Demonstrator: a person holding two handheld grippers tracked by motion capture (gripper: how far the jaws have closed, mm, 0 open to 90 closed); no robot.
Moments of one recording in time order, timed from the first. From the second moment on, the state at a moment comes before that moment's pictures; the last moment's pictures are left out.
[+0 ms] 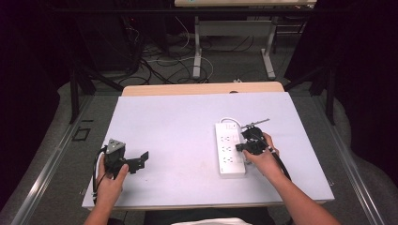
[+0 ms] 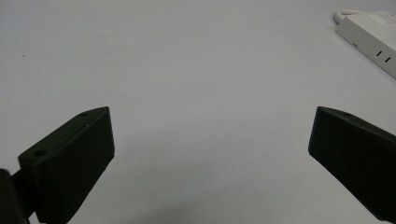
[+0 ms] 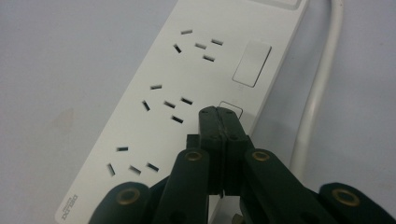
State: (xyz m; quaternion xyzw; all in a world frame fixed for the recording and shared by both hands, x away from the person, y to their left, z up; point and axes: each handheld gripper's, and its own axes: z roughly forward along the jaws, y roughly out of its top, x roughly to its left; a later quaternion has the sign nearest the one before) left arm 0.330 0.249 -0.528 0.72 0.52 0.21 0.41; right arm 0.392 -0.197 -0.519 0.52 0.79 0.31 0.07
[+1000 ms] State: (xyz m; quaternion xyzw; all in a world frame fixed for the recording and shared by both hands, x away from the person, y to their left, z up) left arm 0.330 0.249 -0.528 0.72 0.52 0.21 0.41; right arm 0.389 -0.199 -0.523 0.52 0.79 0.32 0.07
